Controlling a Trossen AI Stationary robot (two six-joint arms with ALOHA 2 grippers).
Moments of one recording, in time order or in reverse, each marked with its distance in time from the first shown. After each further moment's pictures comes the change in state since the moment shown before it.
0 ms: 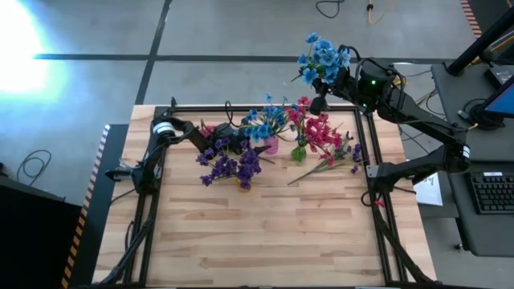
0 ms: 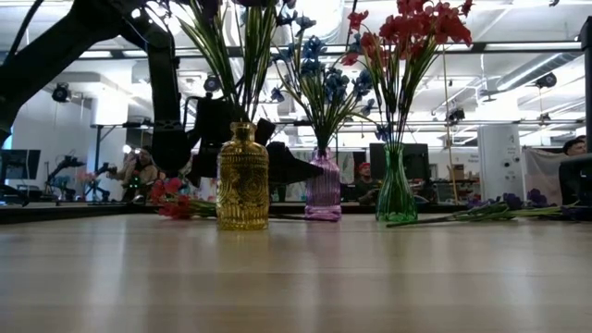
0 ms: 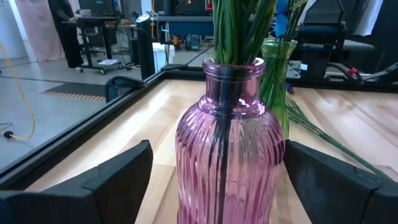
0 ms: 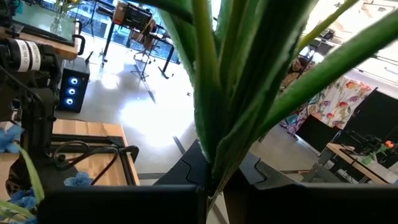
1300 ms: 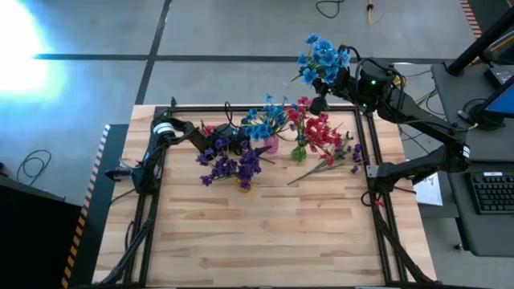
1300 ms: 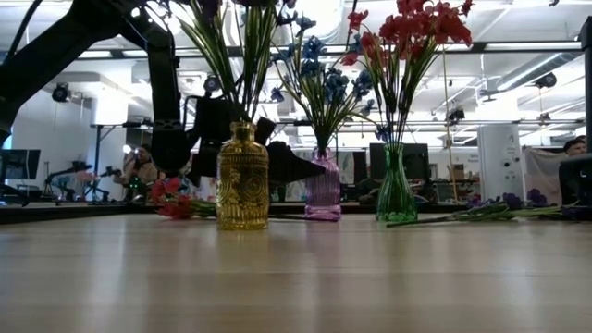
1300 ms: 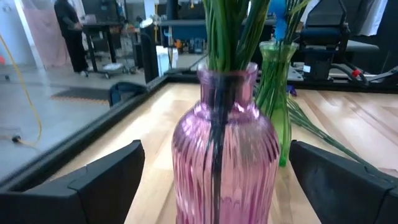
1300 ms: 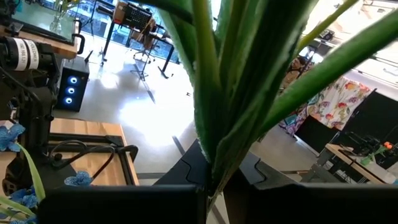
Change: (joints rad) left arm -0.010 0.000 -0.002 0.020 -0.025 0.015; right arm 0.000 0.000 0.000 0.000 0.000 -0.007
